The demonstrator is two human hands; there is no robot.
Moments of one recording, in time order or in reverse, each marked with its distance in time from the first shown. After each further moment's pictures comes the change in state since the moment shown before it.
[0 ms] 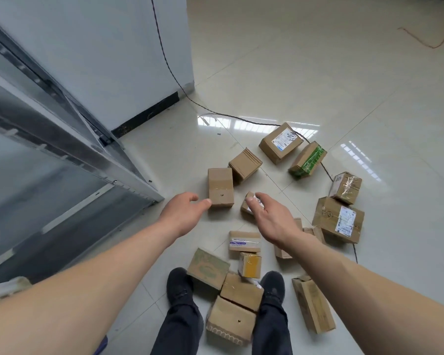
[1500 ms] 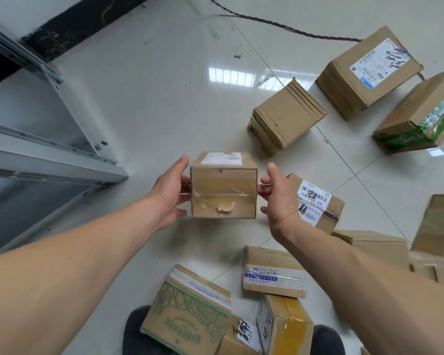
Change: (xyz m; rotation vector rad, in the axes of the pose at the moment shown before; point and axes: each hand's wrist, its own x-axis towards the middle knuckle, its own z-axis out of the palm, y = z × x) left_hand 0.375 -0.179 0.161 -0.689 0.067 -0.402; right_hand 0.349 0.172 0.242 0.850 0.061 0.319
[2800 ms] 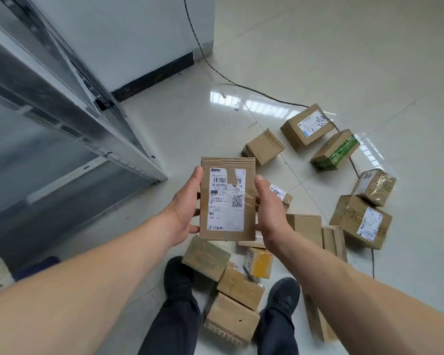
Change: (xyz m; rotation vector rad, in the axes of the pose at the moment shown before) left_hand -0.326 0.062 -0.097 0.011 -0.276 0.045; right_hand -0.327 -0.141 -0.006 -0.136 -0.063 -0.060
